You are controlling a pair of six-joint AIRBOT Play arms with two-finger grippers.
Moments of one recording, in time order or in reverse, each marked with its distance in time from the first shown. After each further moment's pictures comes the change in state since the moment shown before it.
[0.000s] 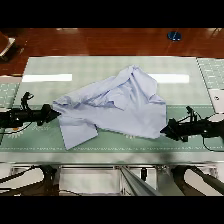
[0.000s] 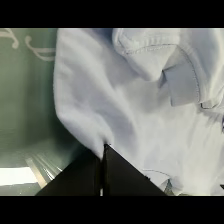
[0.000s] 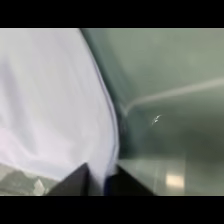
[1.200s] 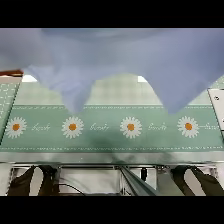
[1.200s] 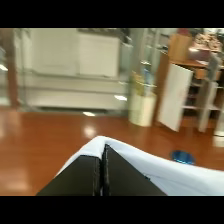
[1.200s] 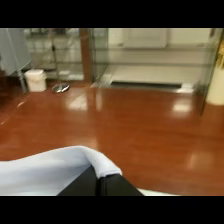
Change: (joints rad) left arm 0.064 0.771 0.990 0.155 0.015 -0.259; right arm 0.000 0.345 1.529 -0.031 0.194 0.024
